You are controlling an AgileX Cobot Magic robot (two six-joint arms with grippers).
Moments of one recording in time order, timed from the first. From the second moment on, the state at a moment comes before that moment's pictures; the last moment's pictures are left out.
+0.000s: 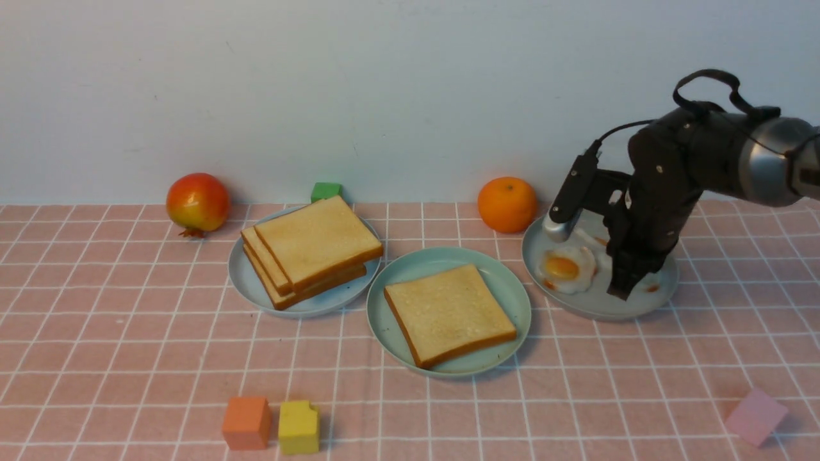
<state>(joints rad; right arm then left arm) 0.26 2.02 -1.54 -0.29 0.79 -0.62 -0.74 0.42 -0.72 -0.35 0.72 0.06</state>
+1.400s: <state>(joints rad) 0.79 2.17 -1.68 -0.57 0.98 0.26 -0.74 0.42 -0.72 -0.22 0.80 -0.06</state>
